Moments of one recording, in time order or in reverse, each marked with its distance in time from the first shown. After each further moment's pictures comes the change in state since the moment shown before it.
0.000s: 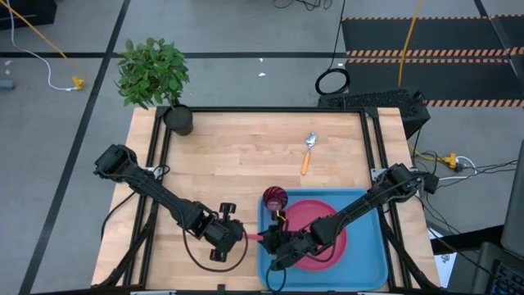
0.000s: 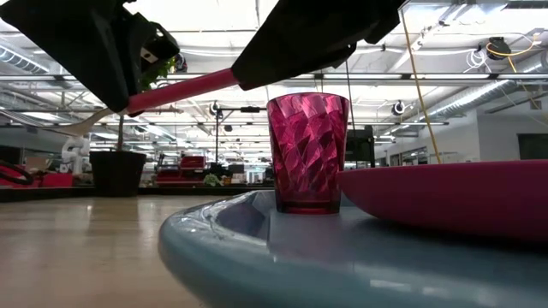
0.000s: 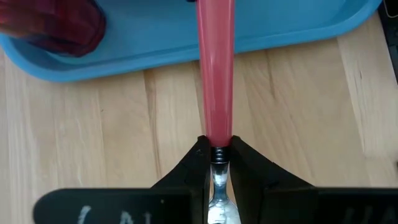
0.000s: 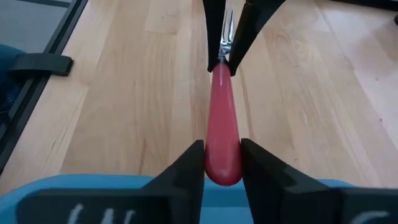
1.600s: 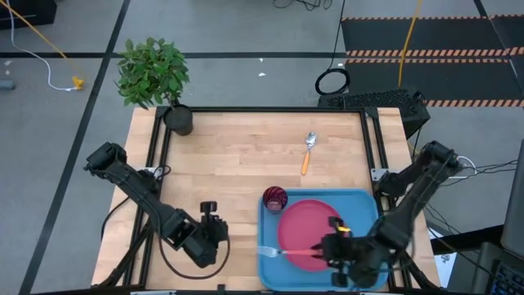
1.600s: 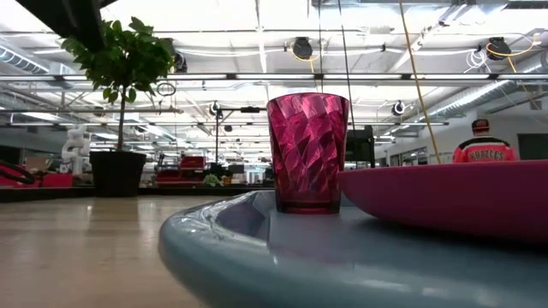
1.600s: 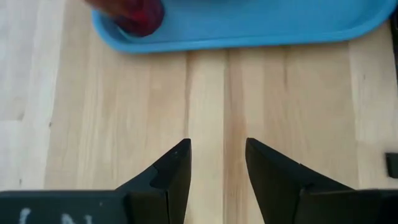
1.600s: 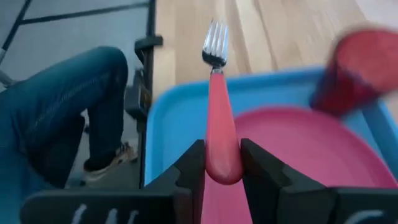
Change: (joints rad) left arm -0.143 -0.074 0.116 -0.318 -0.218 -0.276; right arm 0.330 -0.448 -0.001 -0.628 0.019 0.552
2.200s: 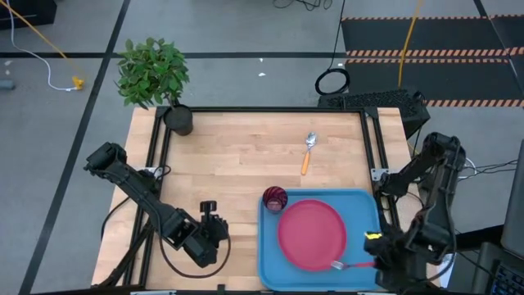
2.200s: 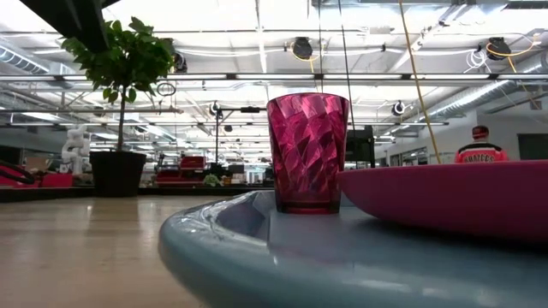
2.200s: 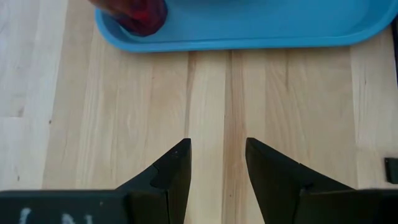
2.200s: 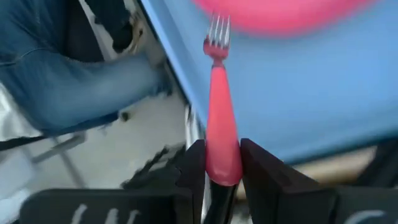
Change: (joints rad) left arm 0.000 0.000 0.000 0.002 -0.002 -0.015; right arm 0.256 -0.135 0.000 -0.419 -0.504 0.773
